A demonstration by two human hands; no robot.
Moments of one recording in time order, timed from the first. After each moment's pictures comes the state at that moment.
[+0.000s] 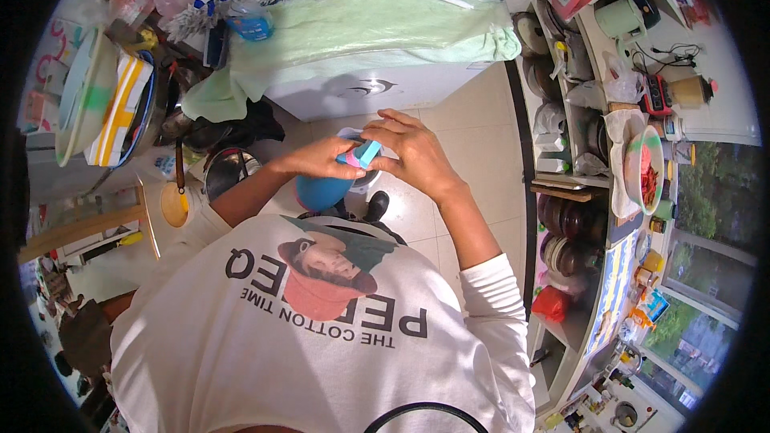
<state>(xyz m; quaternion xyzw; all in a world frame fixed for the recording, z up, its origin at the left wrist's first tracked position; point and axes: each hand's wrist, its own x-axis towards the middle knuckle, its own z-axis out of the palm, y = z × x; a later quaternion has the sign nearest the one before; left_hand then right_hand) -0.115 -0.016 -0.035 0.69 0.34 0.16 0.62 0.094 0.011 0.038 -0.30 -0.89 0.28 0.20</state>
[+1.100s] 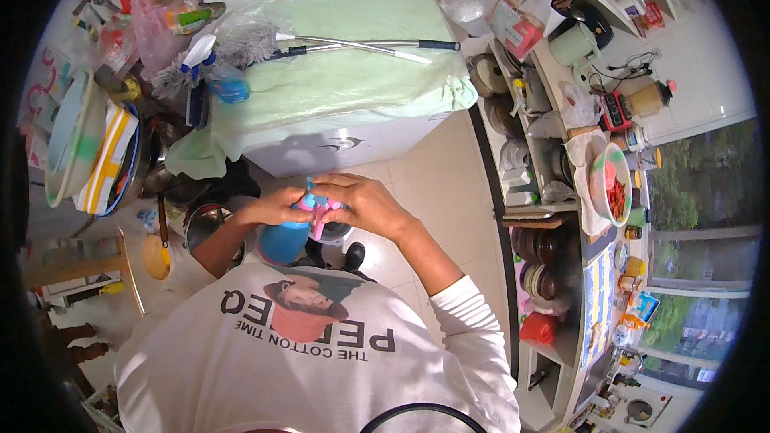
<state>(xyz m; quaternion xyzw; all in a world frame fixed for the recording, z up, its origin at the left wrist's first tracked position) -0.153 -0.008 -0.025 0.64 0.32 0.19 0.67 0.070 0.022 0.059 -0.23 -0.89 0.34 0.20</state>
